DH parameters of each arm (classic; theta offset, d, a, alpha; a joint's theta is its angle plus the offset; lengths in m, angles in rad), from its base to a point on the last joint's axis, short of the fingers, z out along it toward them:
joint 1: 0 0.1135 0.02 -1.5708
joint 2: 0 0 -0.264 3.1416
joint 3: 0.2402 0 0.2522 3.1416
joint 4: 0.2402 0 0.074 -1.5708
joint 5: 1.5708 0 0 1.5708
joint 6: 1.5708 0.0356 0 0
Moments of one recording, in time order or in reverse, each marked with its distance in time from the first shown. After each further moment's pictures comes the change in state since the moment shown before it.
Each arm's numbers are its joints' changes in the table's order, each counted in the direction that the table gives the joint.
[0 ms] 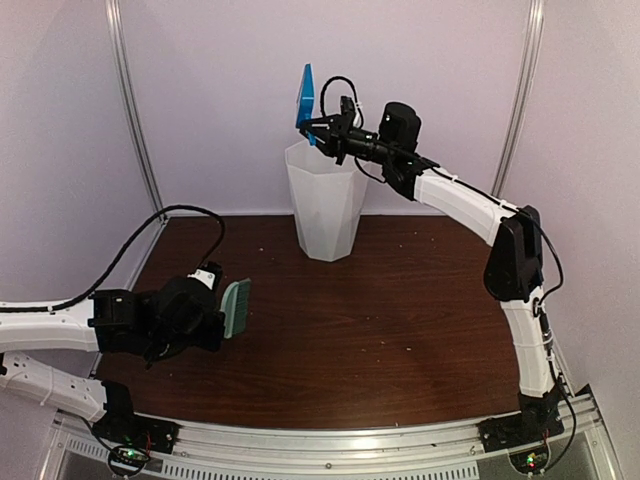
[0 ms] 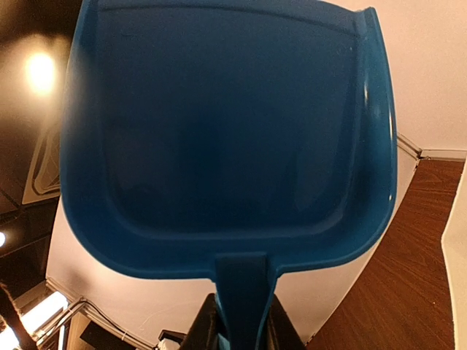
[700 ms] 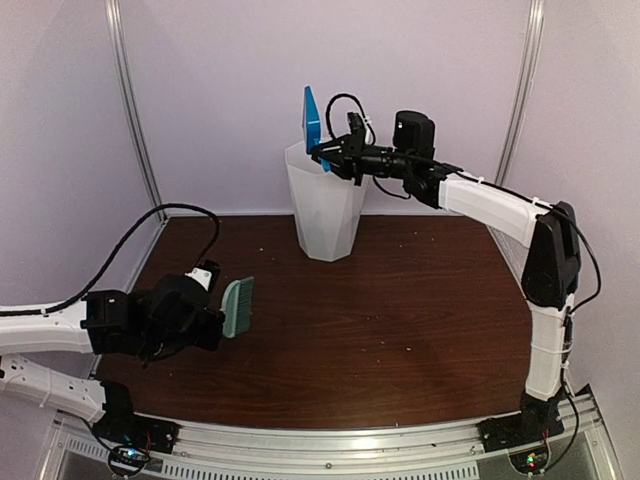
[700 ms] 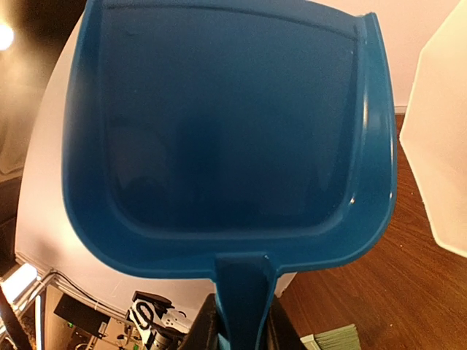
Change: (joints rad) left arm 0.000 -0.042 -0.007 -0.013 0.031 0.004; right arm 0.000 -0.245 -0.368 0.088 -0.055 -0.163
